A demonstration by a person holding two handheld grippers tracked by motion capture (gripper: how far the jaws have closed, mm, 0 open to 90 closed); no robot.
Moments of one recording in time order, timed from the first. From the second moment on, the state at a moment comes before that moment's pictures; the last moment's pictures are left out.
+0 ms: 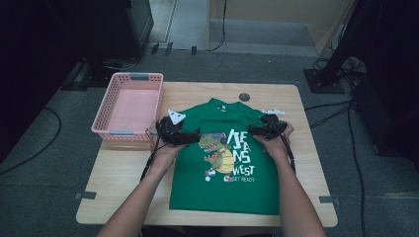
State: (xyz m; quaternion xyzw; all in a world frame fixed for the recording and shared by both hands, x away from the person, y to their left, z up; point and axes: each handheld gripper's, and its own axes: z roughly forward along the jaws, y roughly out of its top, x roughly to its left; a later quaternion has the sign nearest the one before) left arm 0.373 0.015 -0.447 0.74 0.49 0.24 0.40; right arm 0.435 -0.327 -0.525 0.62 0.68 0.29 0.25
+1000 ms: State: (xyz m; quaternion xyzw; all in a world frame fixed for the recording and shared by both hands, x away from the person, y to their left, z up) left arm 0.318 0.089 -0.478 0.72 0.52 0.24 0.39; right arm 0.435 -0.327 -0.525 0.62 0.68 0.29 0.25
